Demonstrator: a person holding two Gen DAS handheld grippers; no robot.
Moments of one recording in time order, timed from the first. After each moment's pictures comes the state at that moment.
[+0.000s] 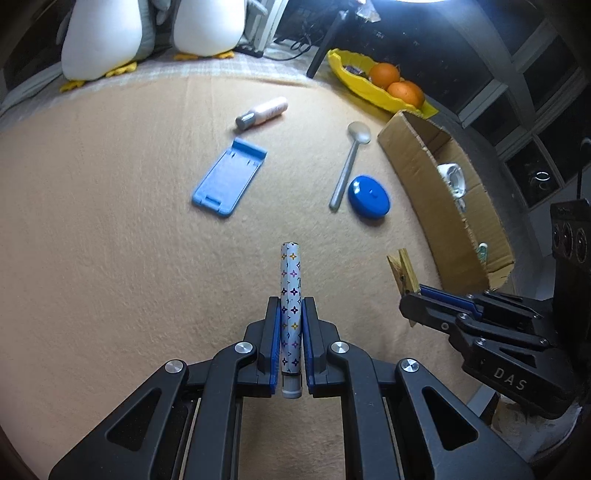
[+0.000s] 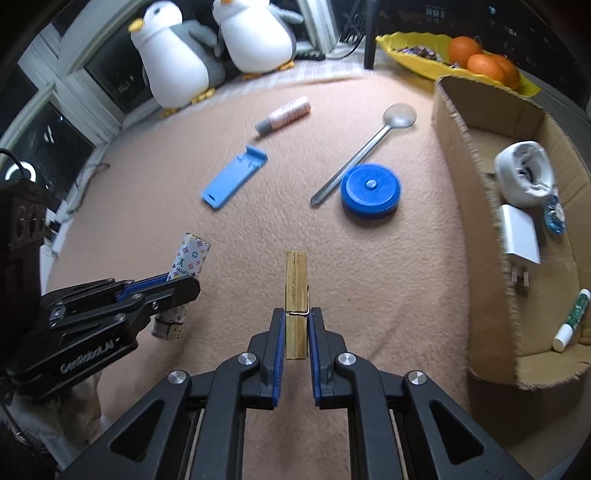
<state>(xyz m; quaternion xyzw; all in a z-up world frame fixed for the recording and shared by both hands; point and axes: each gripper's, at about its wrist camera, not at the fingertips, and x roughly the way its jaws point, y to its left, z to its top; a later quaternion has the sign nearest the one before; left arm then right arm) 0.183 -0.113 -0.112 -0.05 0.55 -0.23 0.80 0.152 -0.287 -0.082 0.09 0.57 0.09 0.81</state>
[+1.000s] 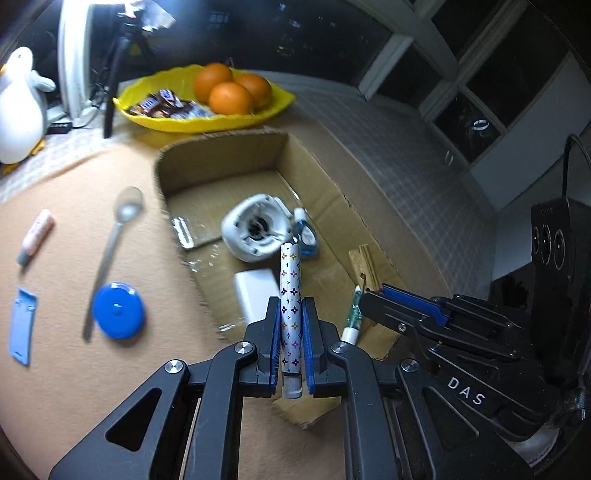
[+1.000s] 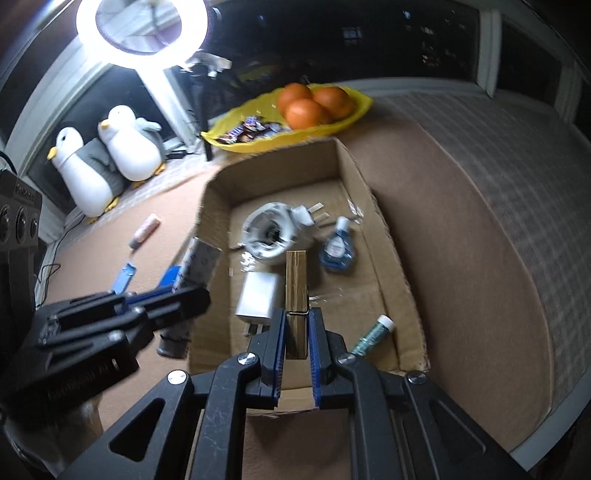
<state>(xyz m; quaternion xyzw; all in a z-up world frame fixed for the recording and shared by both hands) 0.190 -0.340 -0.071 0.02 0.52 -0.37 0.77 0.132 -0.469 -0.042 0.15 0.51 -0.06 0.85</state>
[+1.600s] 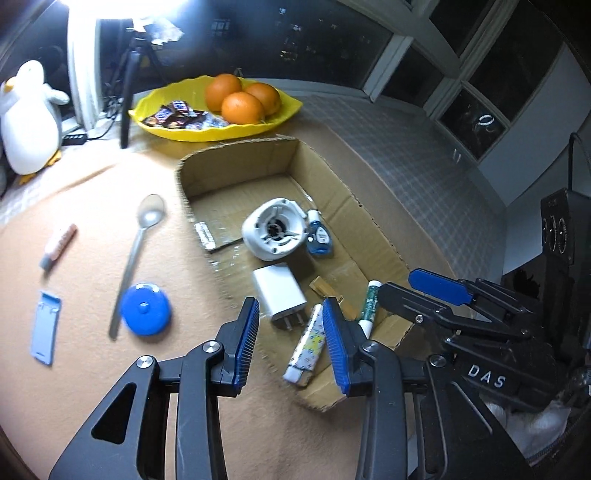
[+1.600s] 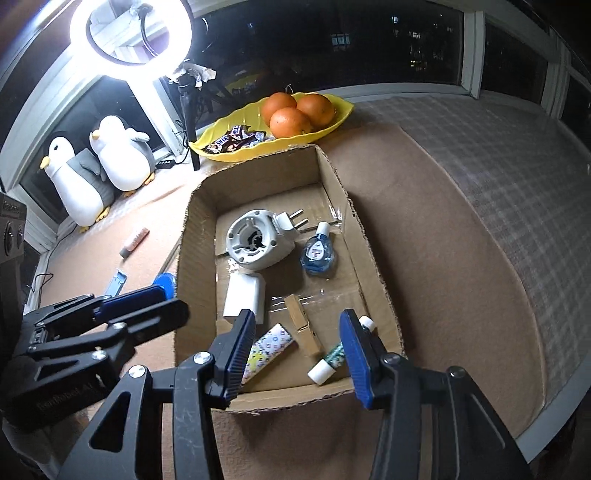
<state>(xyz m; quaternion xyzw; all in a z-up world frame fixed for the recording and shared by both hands) 0.187 -0.312 -0.053 0.03 0.50 -0.35 0.79 0.122 -0.465 -0.028 0.14 0.49 -0.08 0.86</state>
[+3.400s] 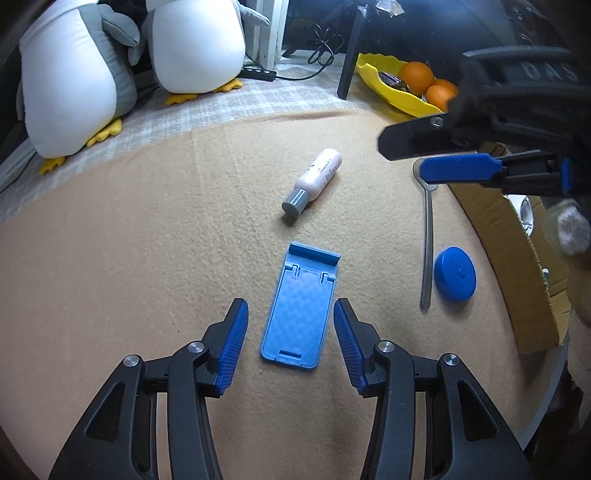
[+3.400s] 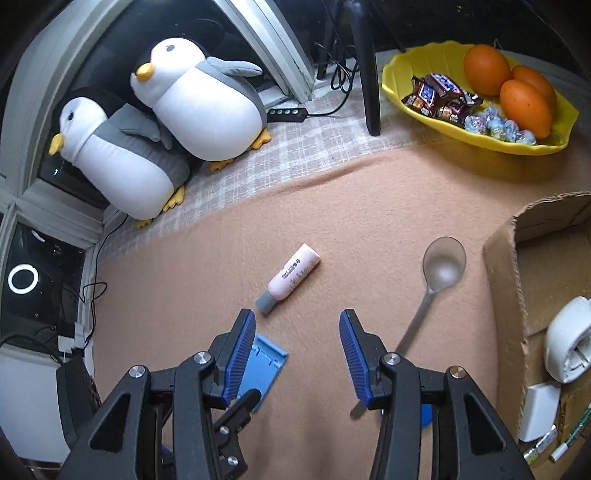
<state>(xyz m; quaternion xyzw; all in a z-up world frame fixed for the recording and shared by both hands) 0.294 -0.117 -0.129 0.06 0.54 -0.21 0.82 0.351 -0.272 -0.073 0.22 0.58 0.05 0.78</state>
